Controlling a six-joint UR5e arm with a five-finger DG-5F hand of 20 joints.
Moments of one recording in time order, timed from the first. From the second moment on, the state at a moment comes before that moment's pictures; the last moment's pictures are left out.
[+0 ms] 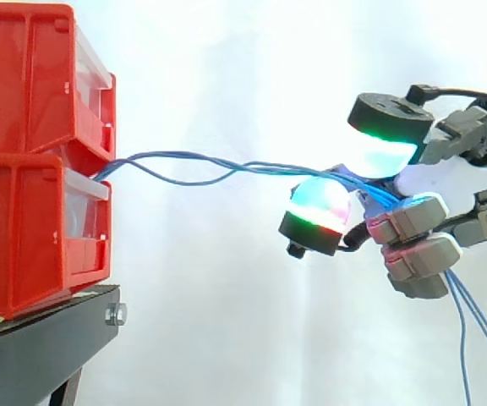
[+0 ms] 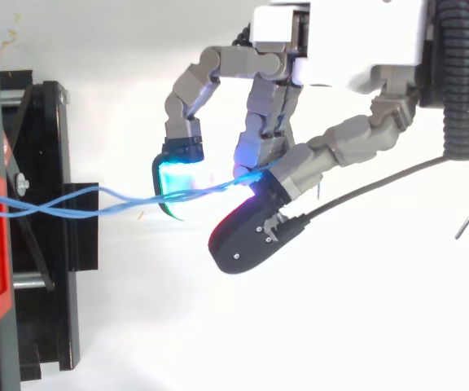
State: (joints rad) arm 0.05 -2.25 -1.00 -3.32 -1.46 -0.19
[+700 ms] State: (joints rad) arm 0.05 -2.23 -1.00 -3.35 -1.47 -0.19
